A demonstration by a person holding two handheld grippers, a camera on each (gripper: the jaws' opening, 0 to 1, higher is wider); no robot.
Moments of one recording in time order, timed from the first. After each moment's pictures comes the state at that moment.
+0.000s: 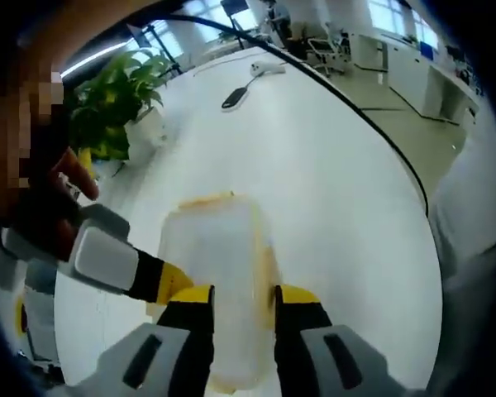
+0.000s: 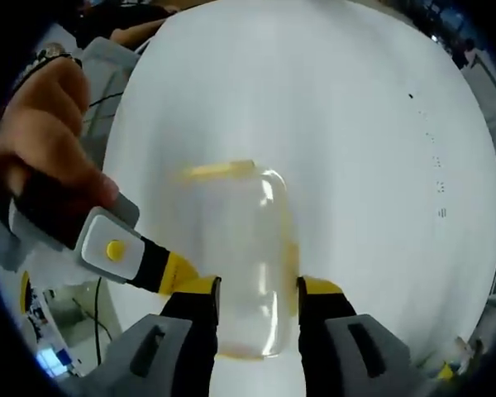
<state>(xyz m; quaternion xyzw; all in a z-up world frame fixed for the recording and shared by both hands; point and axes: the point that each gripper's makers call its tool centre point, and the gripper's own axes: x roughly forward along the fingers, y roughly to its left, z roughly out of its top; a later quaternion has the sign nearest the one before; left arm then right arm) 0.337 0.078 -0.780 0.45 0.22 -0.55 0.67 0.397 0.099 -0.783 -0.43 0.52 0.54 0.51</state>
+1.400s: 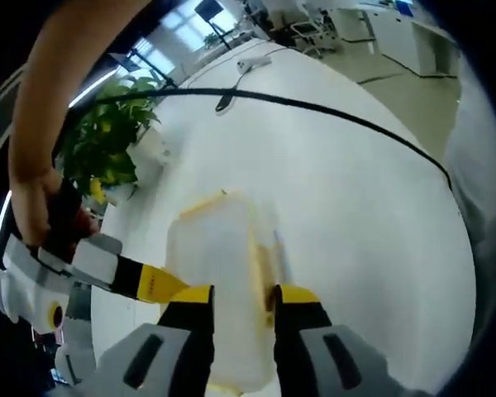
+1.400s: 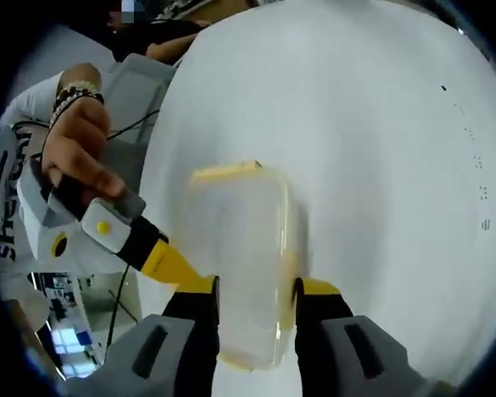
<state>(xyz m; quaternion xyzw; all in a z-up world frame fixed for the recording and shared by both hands) 0.336 0.076 -0.785 0.52 0.13 -0.53 0.66 0.405 0.098 -0.793 -0.34 0.55 0.63 0.43</state>
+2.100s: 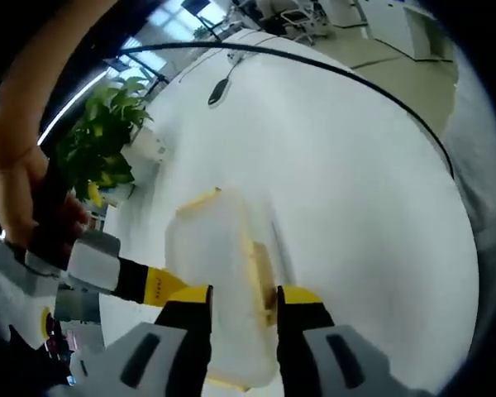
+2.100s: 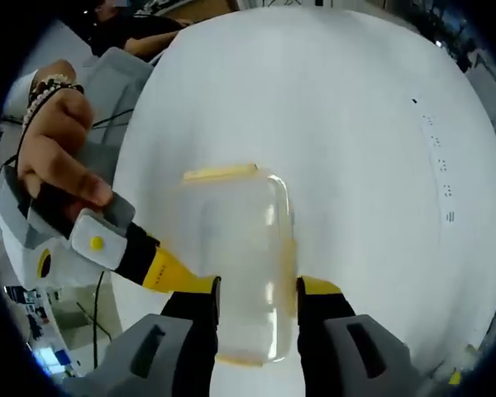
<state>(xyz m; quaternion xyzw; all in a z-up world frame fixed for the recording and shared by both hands) 0.335 0.078 -0.786 0.60 0.11 -0.51 0.61 0.403 0.095 -0.780 -0.39 0.51 0.54 0.54</state>
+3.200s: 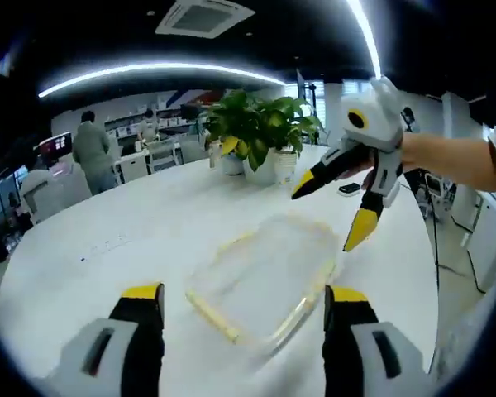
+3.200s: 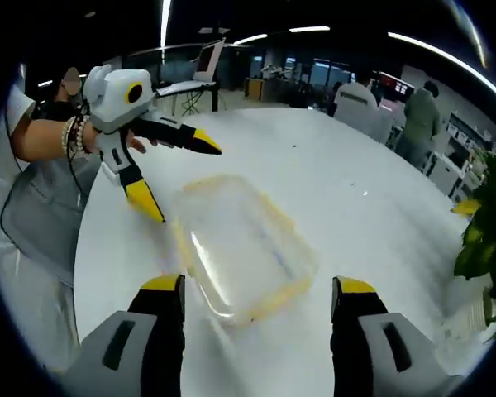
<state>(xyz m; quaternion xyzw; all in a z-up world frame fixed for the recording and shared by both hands) 0.373 0.149 -0.758 0.10 0.18 -0.37 0.90 0.360 0.025 -0.778 -0.20 0.29 0.45 0.82</state>
